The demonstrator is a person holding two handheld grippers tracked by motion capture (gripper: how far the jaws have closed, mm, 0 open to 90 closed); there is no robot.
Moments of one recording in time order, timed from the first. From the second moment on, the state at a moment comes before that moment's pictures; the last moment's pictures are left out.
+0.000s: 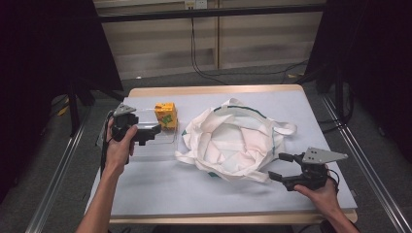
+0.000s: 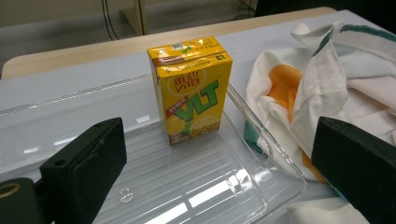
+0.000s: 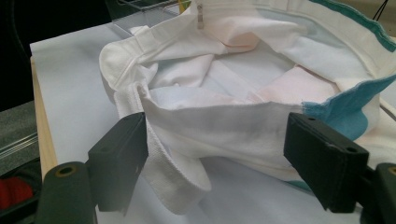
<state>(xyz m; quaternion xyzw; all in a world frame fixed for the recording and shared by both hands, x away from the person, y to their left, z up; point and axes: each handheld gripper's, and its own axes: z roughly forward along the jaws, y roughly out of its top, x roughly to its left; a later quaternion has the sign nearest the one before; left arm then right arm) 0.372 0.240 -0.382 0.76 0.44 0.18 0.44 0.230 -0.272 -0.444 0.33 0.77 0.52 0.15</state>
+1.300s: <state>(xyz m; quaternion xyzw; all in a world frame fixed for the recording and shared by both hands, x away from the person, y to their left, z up) 0.244 0.262 -0.440 0.74 0.44 0.22 0.47 0.227 -0.277 -0.443 0.34 0.76 0.53 0.16</state>
